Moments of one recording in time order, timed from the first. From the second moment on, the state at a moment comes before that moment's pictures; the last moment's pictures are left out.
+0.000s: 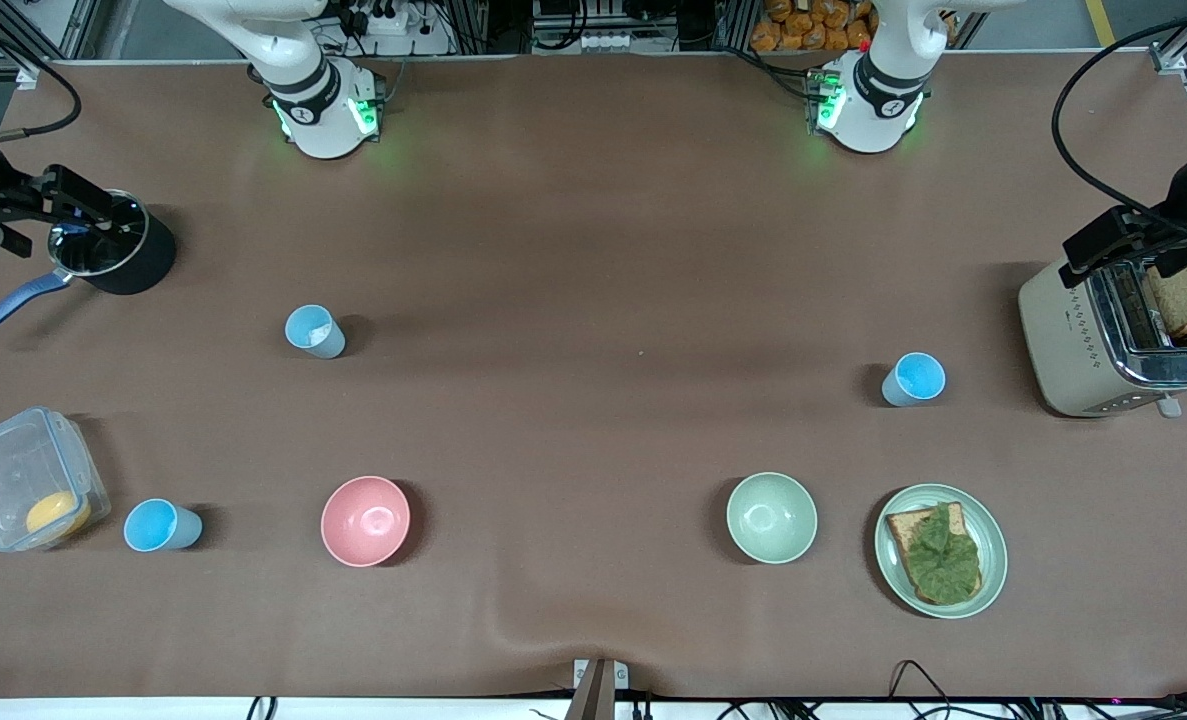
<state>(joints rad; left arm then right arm) -0.11 0.06 0.04 -1.42 0.01 1.54 -0.17 -0.09 -0.09 0.05 -1.67 0.01 1.55 -0.18</state>
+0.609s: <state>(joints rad) -0.10 0.09 0.05 -1.44 -0.01 1.54 -0.17 -0.09 -0.09 0.06 -1.67 0.01 1.54 -0.18</state>
